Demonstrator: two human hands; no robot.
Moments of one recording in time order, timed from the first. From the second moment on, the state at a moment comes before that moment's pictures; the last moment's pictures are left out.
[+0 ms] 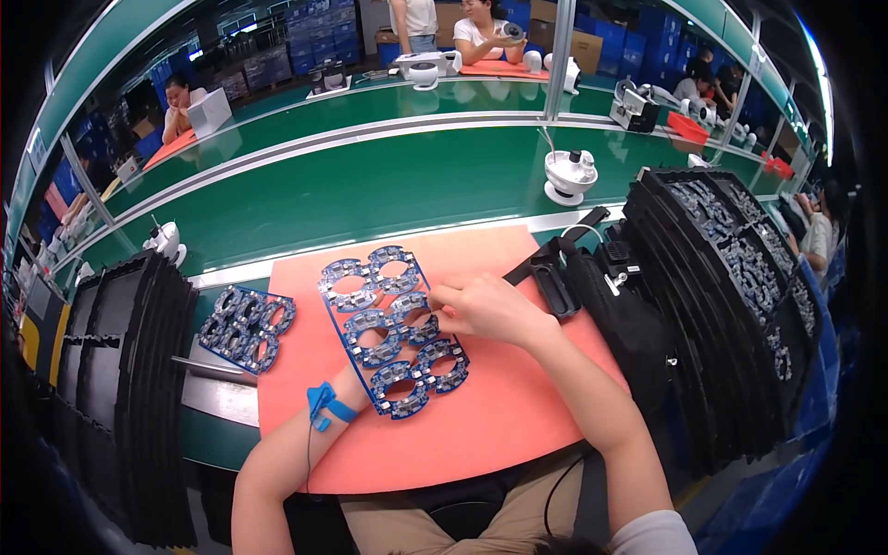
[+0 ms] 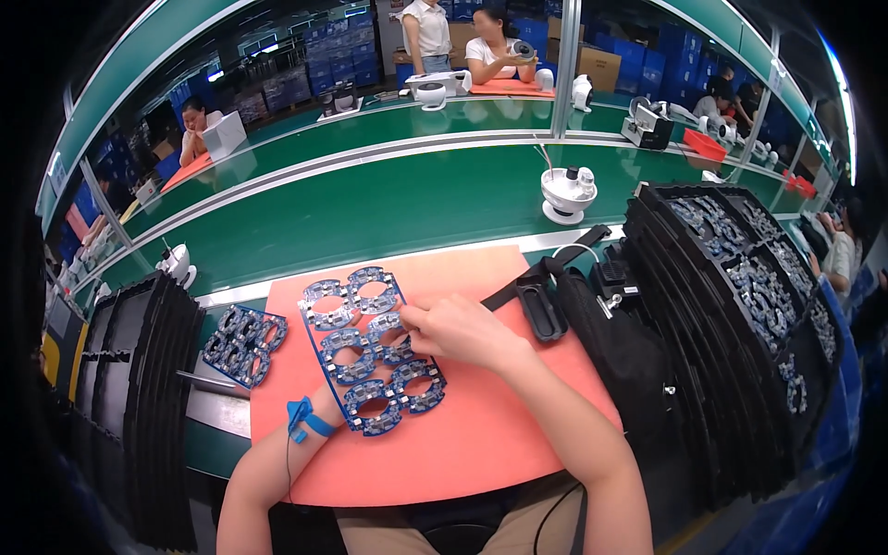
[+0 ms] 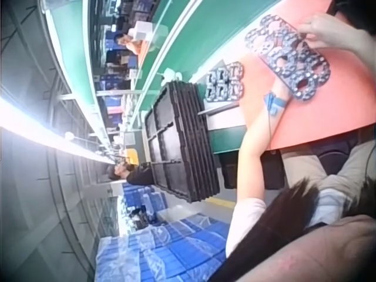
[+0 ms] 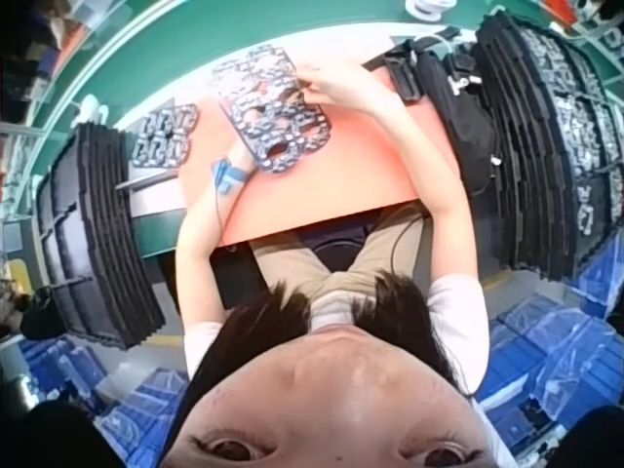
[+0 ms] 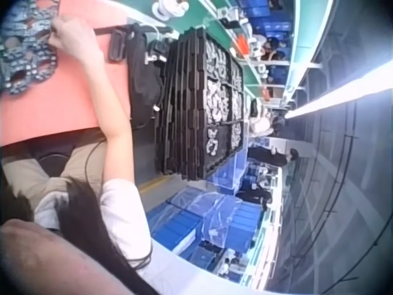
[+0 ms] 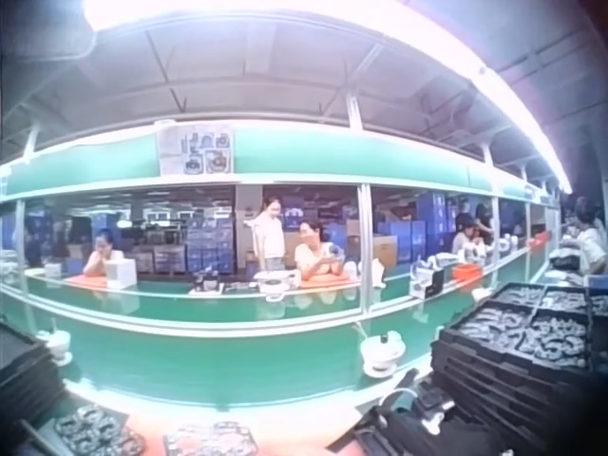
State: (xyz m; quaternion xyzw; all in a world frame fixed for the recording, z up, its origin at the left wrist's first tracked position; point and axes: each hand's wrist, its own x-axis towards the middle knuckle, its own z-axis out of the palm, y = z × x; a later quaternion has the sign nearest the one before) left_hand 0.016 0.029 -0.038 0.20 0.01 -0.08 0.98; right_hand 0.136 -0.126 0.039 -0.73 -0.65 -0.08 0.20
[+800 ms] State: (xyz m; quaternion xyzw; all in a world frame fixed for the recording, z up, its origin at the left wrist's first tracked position) left_hand 0.022 0.042 -0.045 0.08 0.03 -0.09 0.99; right_hand 0.145 -0.097 -0.007 -0.71 -0.36 0.16 0.58
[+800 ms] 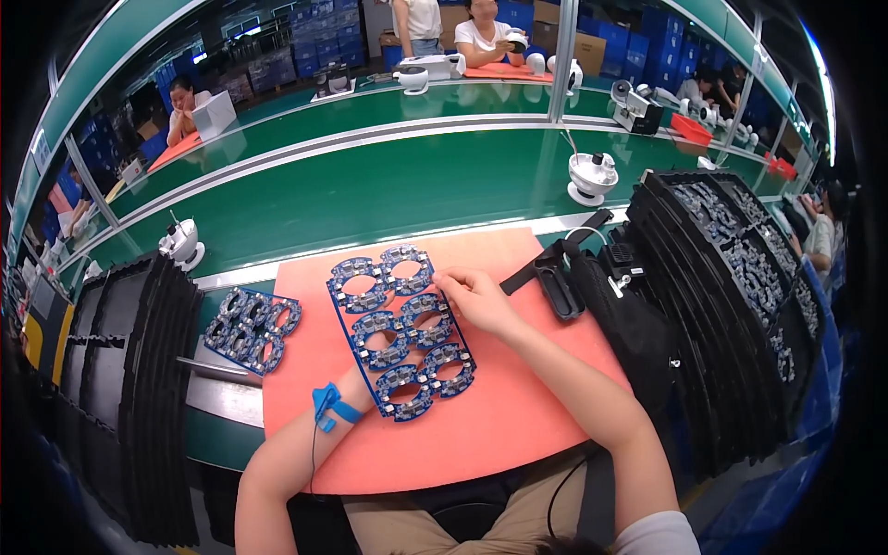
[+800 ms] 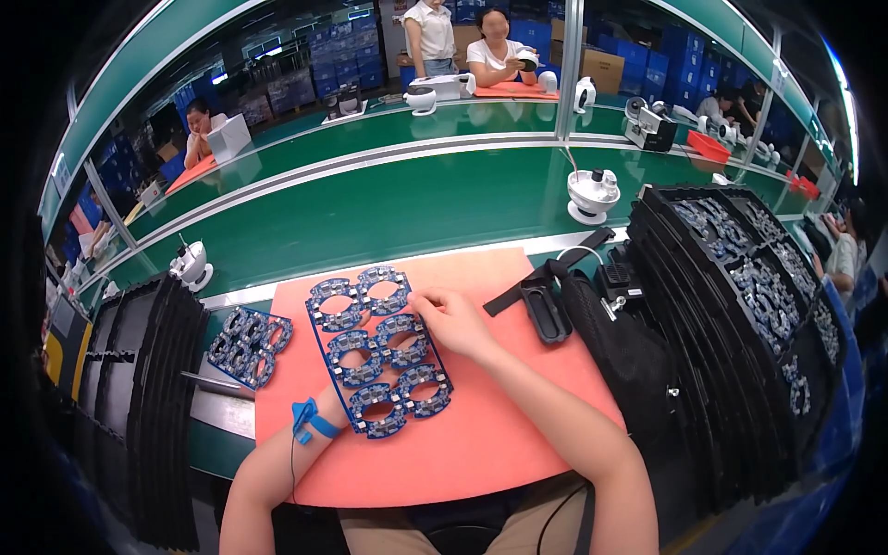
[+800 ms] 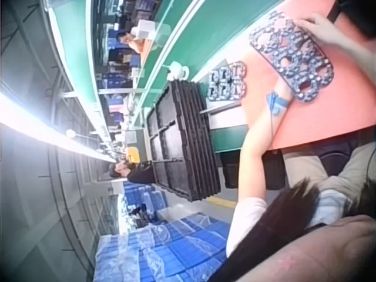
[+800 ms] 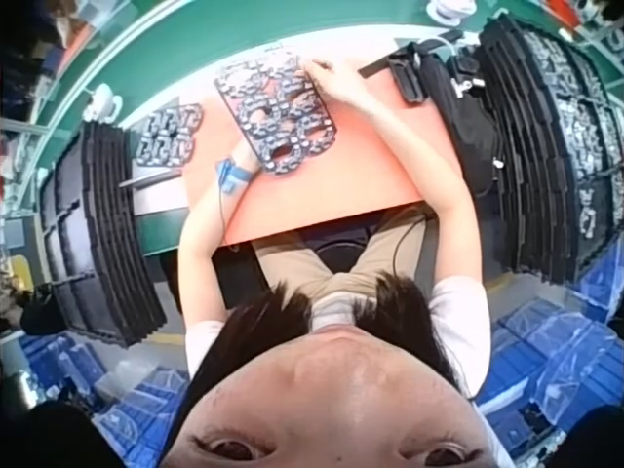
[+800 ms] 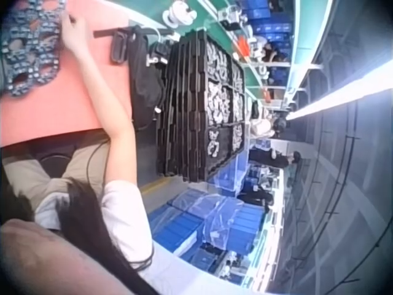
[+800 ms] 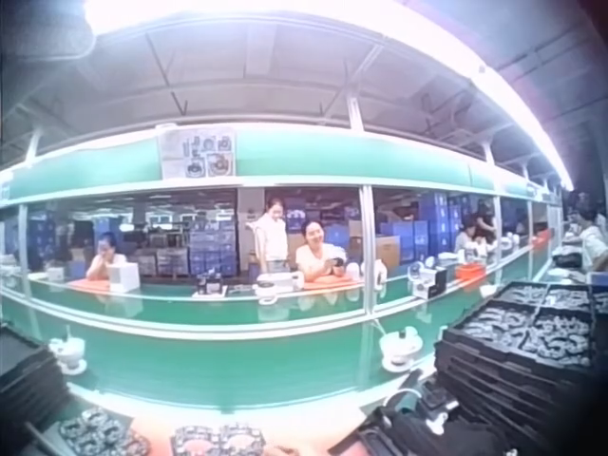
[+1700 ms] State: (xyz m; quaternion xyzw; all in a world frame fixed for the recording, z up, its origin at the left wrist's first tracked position) left_hand 0.019 0.029 -0.021 0.24 0.09 0.04 0.97; right_hand 0.184 -0.113 0.000 -0.60 -0.11 0.28 0.74
